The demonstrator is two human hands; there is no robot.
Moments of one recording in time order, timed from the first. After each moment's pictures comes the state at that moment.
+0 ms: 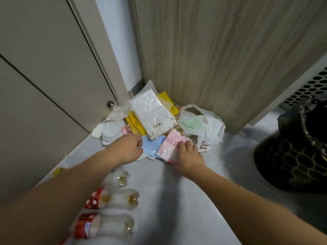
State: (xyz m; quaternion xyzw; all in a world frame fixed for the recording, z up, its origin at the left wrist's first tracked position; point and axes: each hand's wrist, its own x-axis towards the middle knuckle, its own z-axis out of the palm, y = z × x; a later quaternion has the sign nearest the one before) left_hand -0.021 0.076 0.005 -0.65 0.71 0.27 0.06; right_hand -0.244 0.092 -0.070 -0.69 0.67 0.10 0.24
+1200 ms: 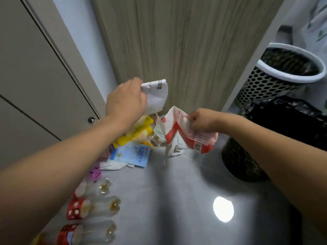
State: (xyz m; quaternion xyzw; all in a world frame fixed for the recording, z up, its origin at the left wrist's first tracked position) left_hand -0.144 0.036 0.158 -0.60 0.75 -0.08 -0.26; right_hand -0.362 0.059 0.159 -0.70 0.65 0.08 0.29
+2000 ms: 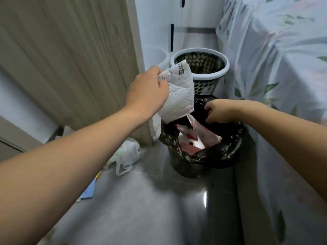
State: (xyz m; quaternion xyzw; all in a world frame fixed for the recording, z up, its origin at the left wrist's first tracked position) left_hand -0.423 0.051 0.226 -0.48 0.81 0.12 -0.33; right_hand -0.628 0.107 0.193 -0.59 0.77 0.07 0.22
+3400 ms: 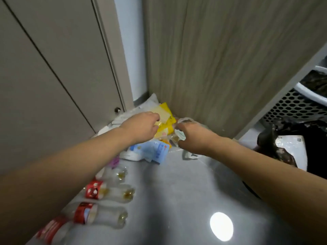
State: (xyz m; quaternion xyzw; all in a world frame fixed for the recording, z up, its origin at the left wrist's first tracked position) left_hand -0.062 0.066 0.093 -0.58 0.80 0.10 -0.04; right_hand -0.262 0.082 0.123 -0.82 0.54 0.03 0.21
